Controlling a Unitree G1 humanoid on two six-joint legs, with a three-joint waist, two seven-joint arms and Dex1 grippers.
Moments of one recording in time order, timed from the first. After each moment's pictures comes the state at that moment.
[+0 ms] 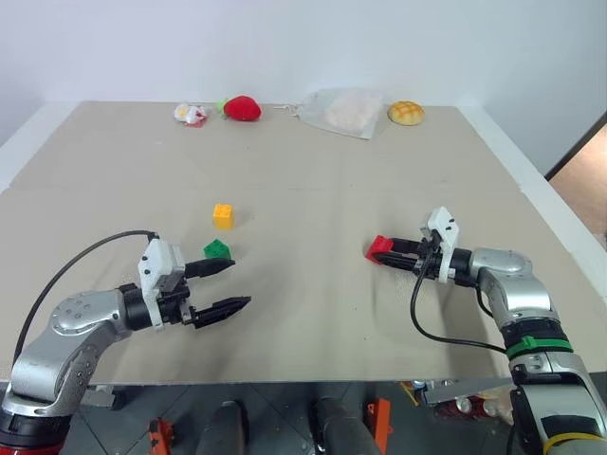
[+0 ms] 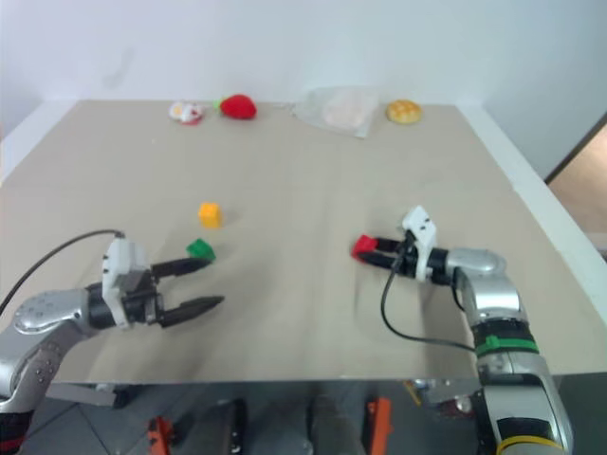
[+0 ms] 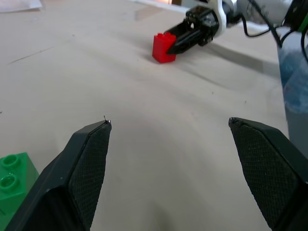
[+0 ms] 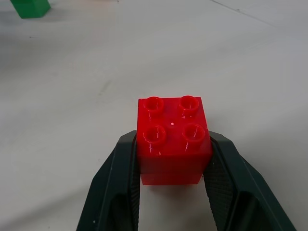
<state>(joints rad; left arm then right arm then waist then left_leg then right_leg) -0.06 0.67 0.15 -0.37 -0.66 0.44 -0.98 -0.60 -0.64 0.00 0.52 0.27 0.17 1.17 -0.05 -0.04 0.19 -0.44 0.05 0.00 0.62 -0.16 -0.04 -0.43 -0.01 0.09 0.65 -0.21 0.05</state>
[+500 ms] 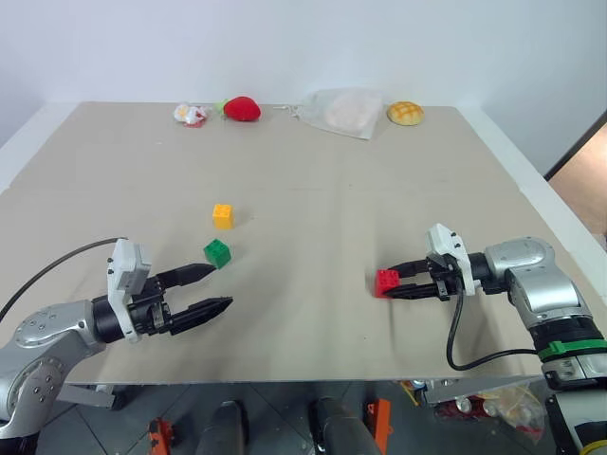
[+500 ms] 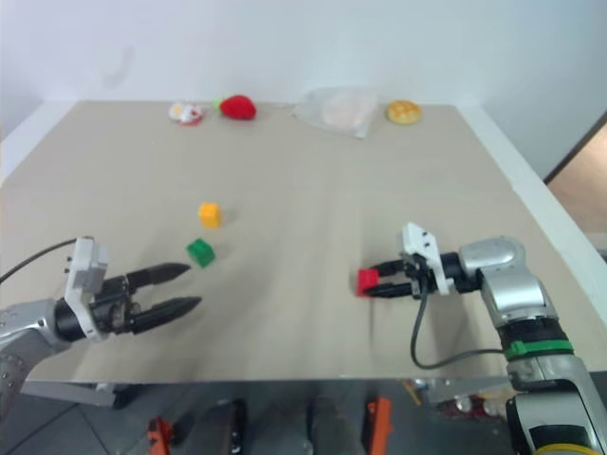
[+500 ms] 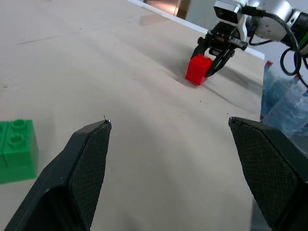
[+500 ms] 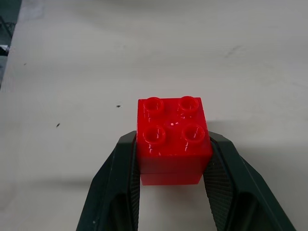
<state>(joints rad) 0.07 0.73 0.30 -0.46 -0.87 0.60 -0.94 -0.56 -0.80 0.12 0.37 0.25 0.12 1.52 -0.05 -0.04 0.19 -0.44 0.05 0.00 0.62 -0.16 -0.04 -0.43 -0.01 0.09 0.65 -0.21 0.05</state>
